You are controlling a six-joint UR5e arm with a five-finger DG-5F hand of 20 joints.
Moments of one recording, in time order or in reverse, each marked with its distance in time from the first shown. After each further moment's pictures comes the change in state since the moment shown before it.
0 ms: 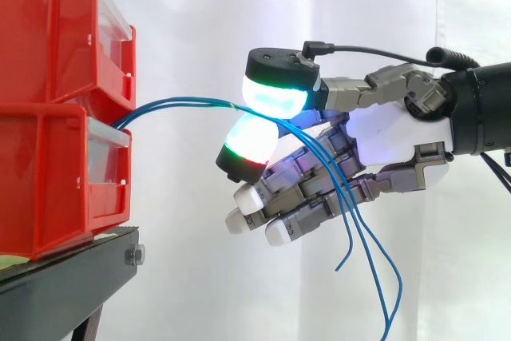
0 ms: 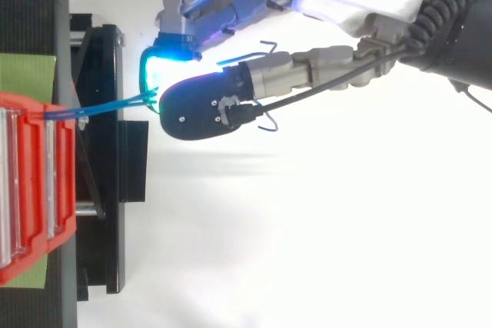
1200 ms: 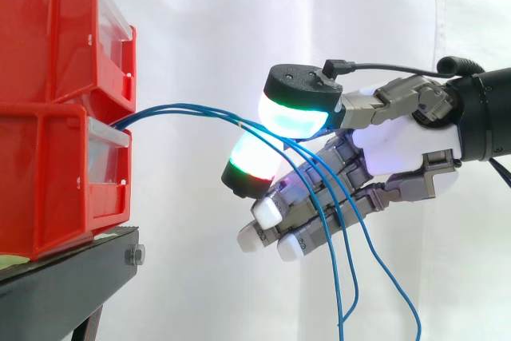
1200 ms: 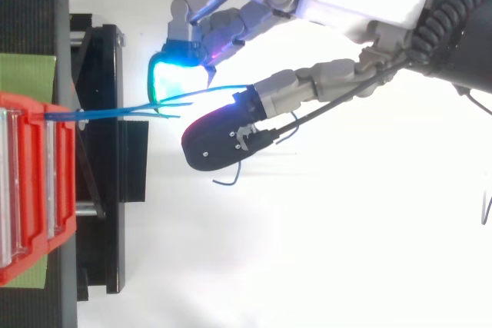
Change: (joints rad) arm 0.005 0.000 0.000 -0.046 0.001 0.003
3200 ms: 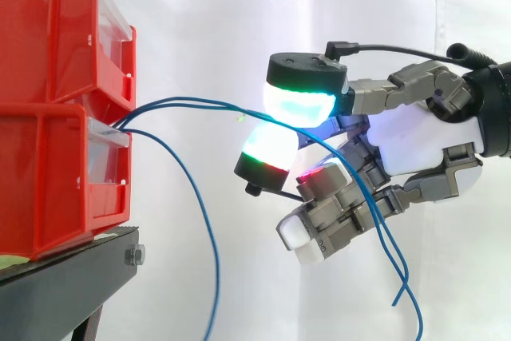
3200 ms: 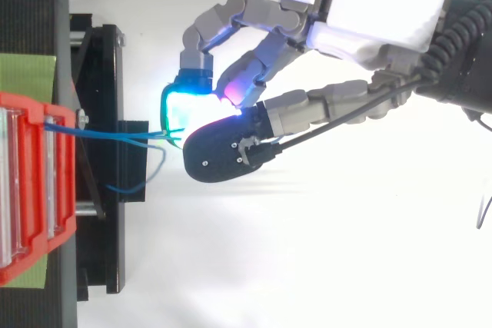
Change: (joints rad) arm 0.023 0.014 0.001 -0.068 0.002 0.137
